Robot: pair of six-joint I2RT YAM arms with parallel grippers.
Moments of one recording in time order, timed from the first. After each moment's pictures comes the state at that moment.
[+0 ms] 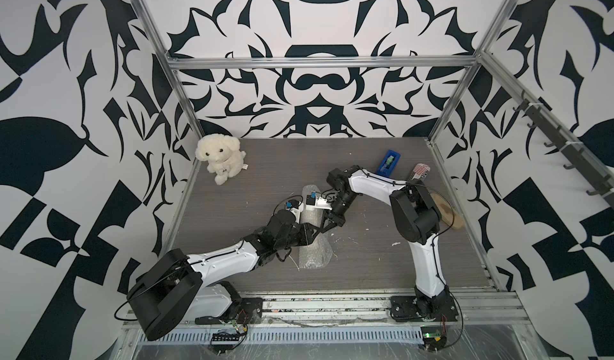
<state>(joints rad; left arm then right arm) -0.82 1.26 0.44 0.24 0.21 -0.85 0.60 2.14 1.57 -1.12 -0.81 -0.83</state>
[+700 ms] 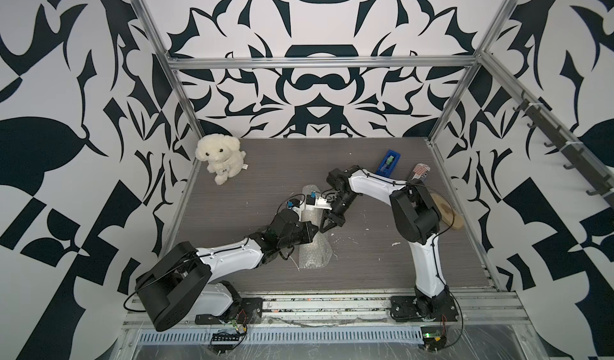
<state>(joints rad) -0.82 1.33 0.46 0.29 0.17 -0.89 0.60 2.13 1.57 -1.12 -0.82 -0.83</state>
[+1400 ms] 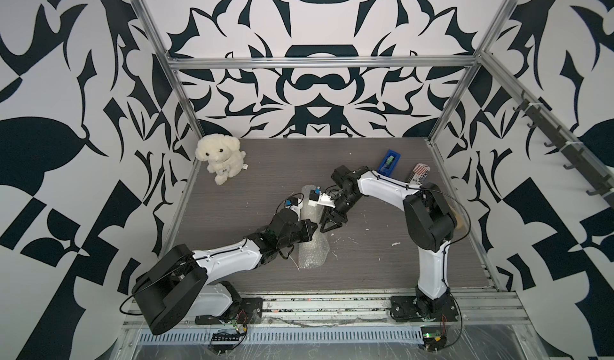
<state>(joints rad) -0.82 1.30 0.46 0.28 0.12 -0.89 0.57 2.00 1.45 -0.97 -0.83 -0.74</state>
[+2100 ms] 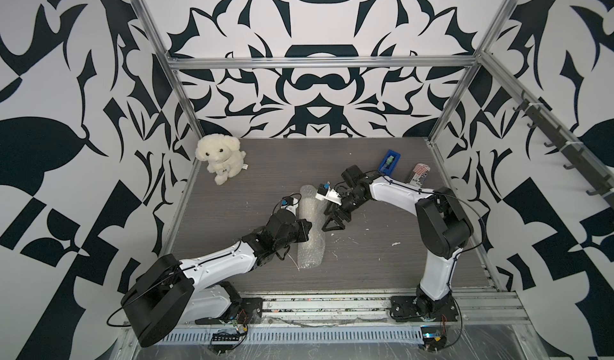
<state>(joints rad) -0.82 1.21 0.47 0.15 0.03 -0.84 0.52 1.88 1.27 -0.68 -0.85 -0.57</state>
